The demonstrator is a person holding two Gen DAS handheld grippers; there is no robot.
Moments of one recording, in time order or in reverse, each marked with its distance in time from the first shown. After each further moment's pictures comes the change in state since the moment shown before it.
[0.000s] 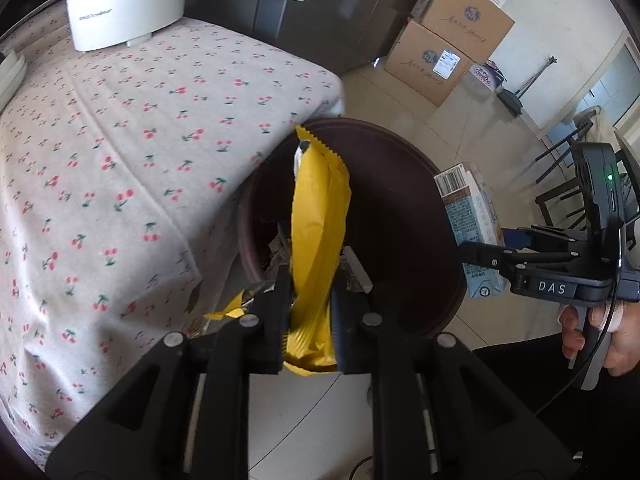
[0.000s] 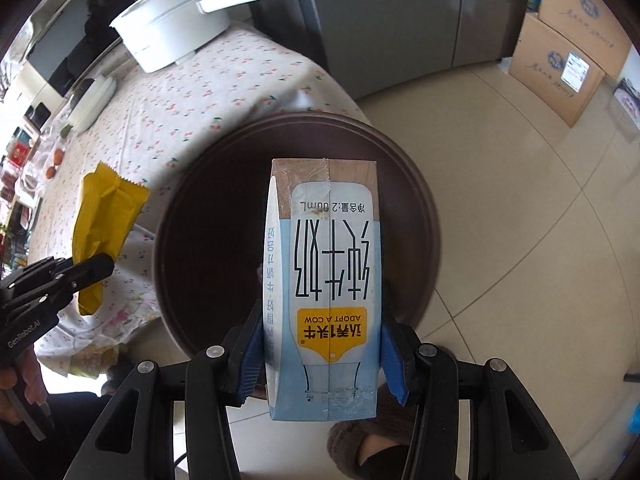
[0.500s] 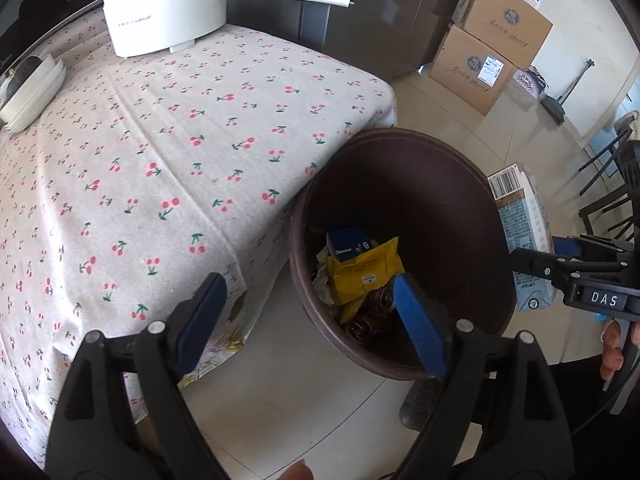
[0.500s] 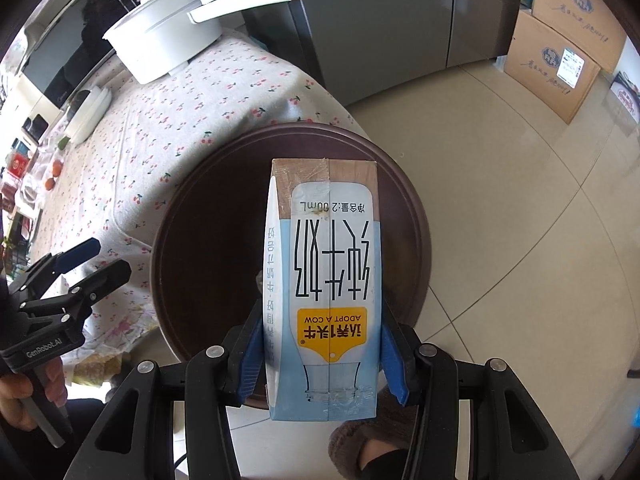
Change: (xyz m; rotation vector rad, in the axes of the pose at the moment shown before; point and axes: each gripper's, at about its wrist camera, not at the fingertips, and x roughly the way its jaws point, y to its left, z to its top) left arm -0.002 0.013 -0.004 -0.050 -0.030 0.200; right arm -0.002 -0.003 0.005 0.013 -0.016 0.013
